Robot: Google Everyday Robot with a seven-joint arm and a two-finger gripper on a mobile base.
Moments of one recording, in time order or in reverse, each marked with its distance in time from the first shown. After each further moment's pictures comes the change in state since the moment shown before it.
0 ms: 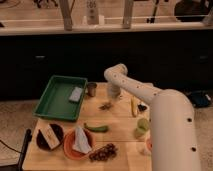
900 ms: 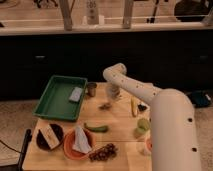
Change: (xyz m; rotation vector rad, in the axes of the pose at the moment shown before) arm -0.006 -0.001 -0.005 -0.002 0.000 -0.012
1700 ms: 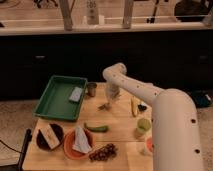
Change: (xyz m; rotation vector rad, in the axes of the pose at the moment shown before) arm -0.008 0.001 -0.010 0.018 -0.005 -0.024
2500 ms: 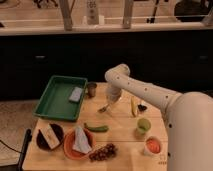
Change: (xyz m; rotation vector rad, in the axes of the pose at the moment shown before) arm -0.029 0.030 -0.032 0.052 -0.017 -0.068
